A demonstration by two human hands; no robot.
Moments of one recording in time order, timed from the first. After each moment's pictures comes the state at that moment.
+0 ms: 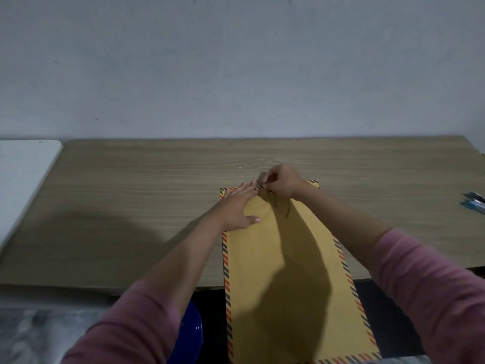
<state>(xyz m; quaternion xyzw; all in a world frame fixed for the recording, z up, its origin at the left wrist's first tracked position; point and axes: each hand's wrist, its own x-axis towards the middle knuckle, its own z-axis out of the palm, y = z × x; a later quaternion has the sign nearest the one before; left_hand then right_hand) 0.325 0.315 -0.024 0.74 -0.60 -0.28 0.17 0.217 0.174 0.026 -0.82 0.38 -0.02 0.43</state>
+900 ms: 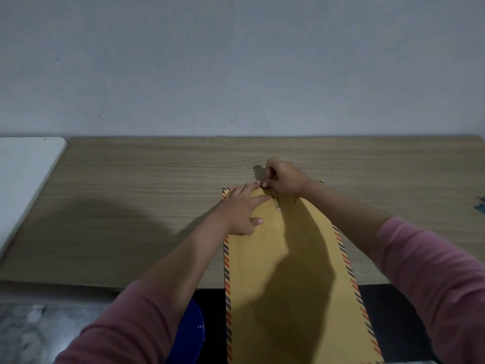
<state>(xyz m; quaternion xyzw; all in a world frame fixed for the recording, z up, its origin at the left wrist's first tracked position) 0.318 0.312 -0.016 0.74 -0.65 -0.18 0.06 0.225 0.155 0.015 -0.91 0.25 -0.03 0.33</state>
